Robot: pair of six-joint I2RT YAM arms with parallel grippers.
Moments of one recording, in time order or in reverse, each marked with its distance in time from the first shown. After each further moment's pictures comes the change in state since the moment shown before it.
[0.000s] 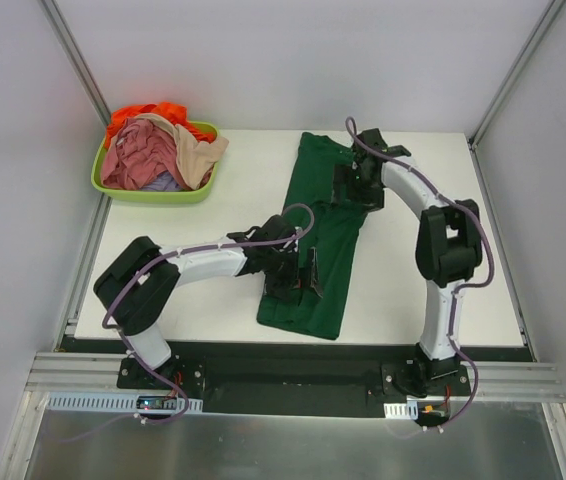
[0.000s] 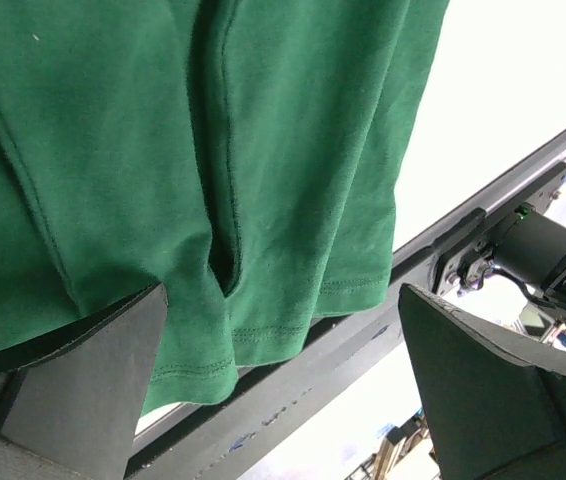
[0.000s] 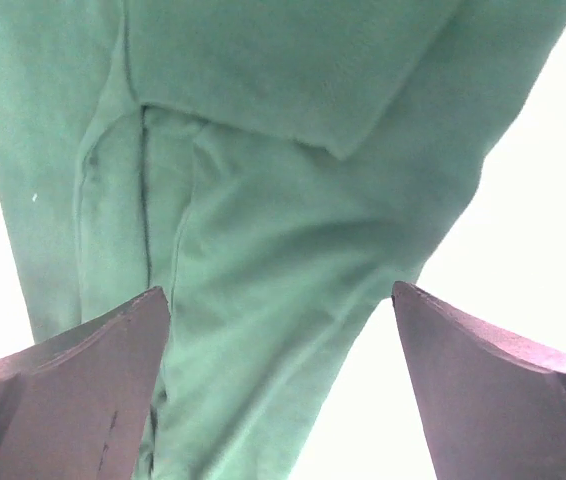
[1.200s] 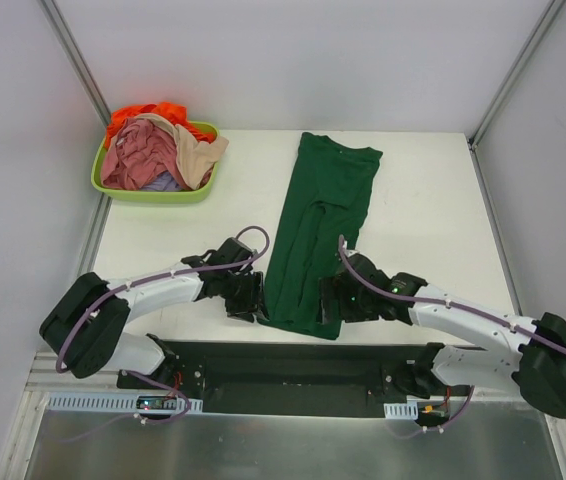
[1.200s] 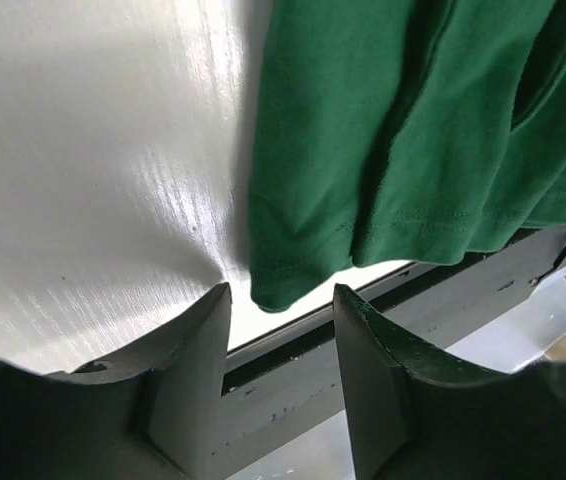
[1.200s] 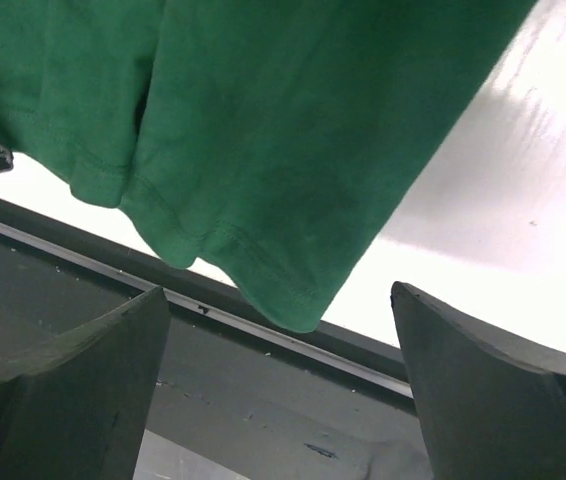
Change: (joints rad) left arm 0.110 -0.349 -0.360 -0.121 -0.057 0.076; right arm 0.591 -1.009 -1.120 0.242 0.151 0.415
